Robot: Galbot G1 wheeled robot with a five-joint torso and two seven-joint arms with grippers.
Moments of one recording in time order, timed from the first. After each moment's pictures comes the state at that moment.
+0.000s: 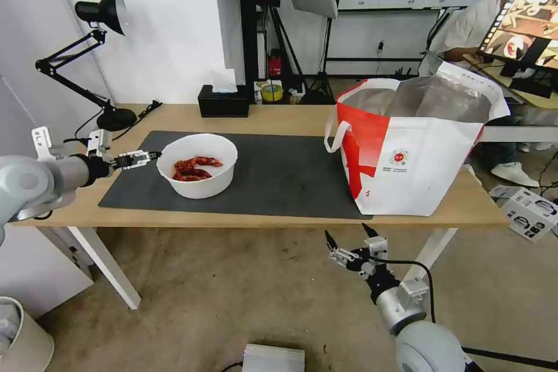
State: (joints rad) left arm 0.71 -0.44 -0.25 -1.69 -1.57 0.64 -0.14; right arm -1.47 0.97 0.21 2.09 0.45 -0.03 0.25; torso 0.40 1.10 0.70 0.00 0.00
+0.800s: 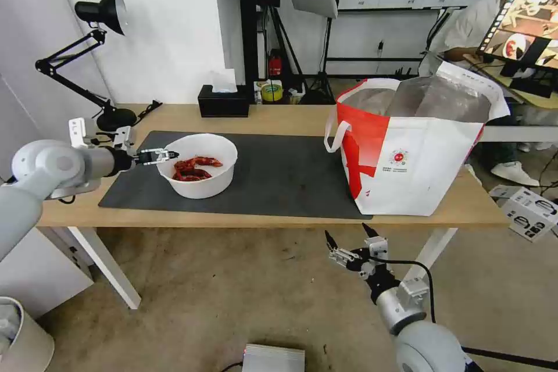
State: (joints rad) left arm 0.42 -0.52 0.05 -1.56 -1.54 0.72 -0.18; right arm -1.47 0.97 0.21 2.09 0.45 -0.03 0.25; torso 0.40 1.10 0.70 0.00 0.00
